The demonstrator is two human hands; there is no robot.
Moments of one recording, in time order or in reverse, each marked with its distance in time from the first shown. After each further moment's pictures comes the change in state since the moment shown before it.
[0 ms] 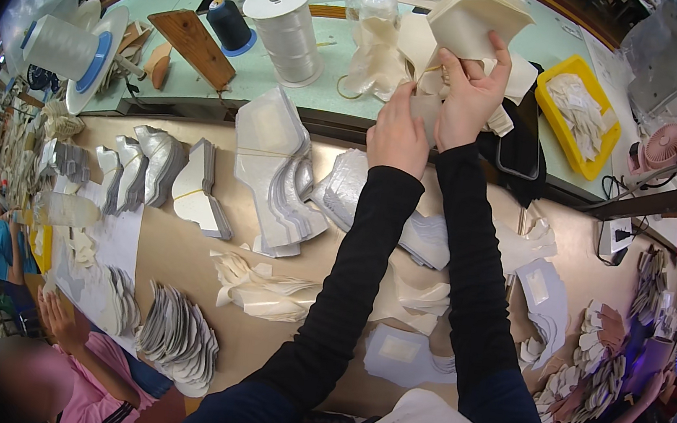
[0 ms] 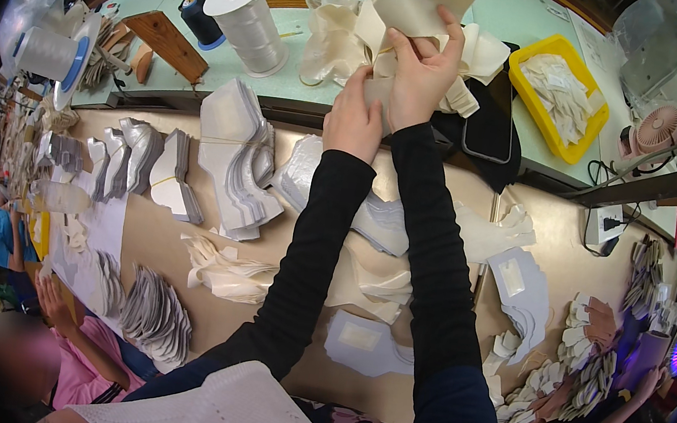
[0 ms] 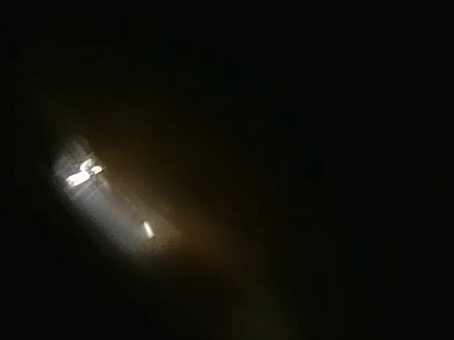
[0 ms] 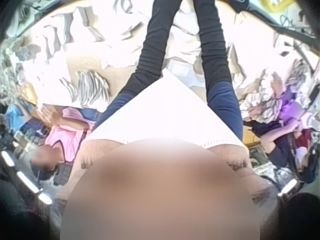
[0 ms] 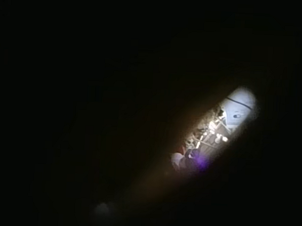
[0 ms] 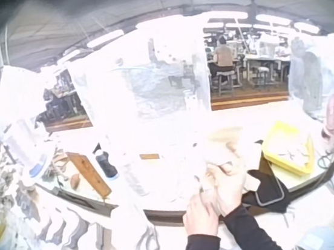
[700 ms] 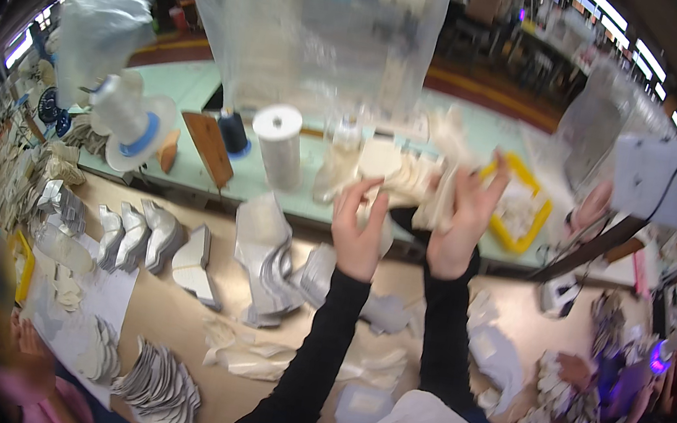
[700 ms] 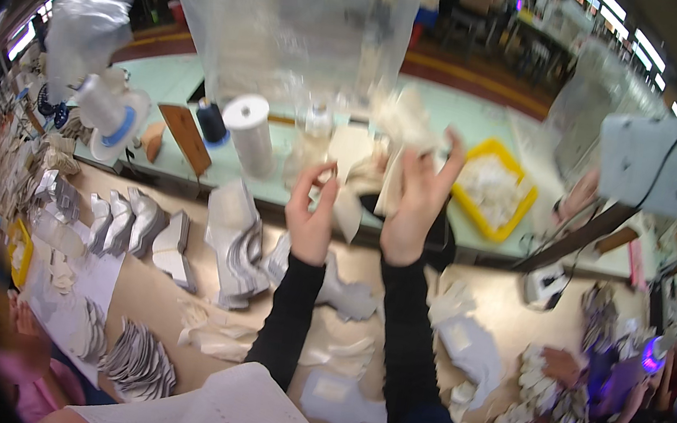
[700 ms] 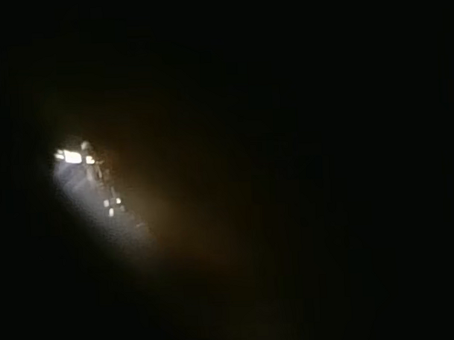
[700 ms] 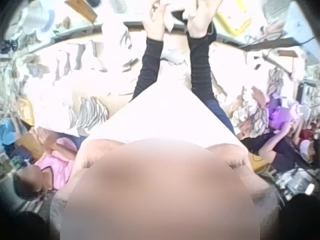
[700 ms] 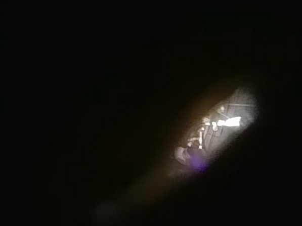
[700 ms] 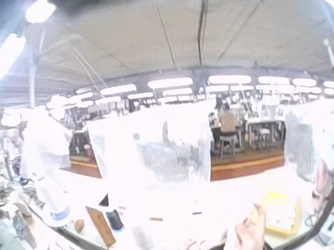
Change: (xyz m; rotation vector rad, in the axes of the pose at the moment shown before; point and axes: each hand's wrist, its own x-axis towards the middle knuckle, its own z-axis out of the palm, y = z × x) left_hand -0.004 0.053 -0.060 -0.645 0.259 0.140; right_hand -0.018 -0.143 0.022 0.101 -0.033 -0.072
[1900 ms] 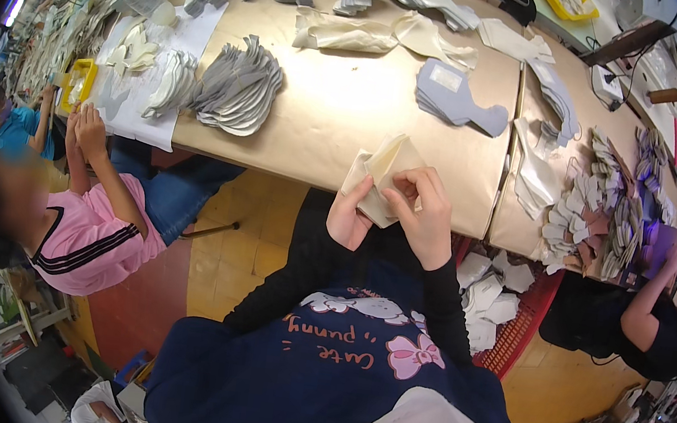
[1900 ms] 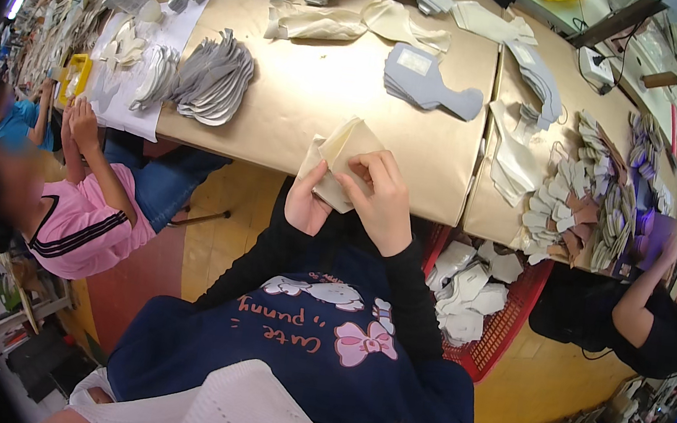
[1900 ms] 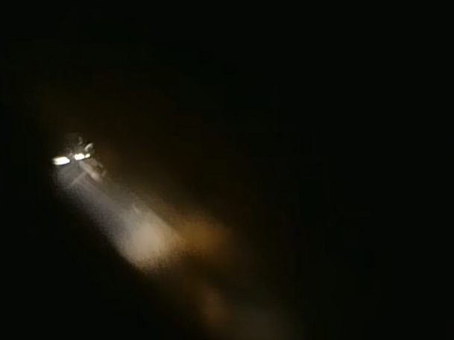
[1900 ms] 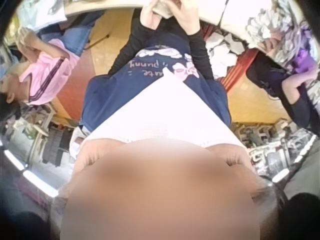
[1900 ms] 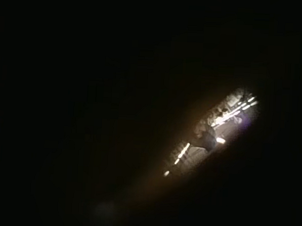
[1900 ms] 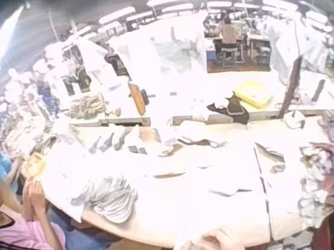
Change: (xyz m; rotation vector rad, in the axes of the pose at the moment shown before) left_hand -0.412 0.182 -0.254 -0.817 -0.056 -1.076; right_hand -0.453 -0.197 -0.070 -0.831 -0.546 0.320
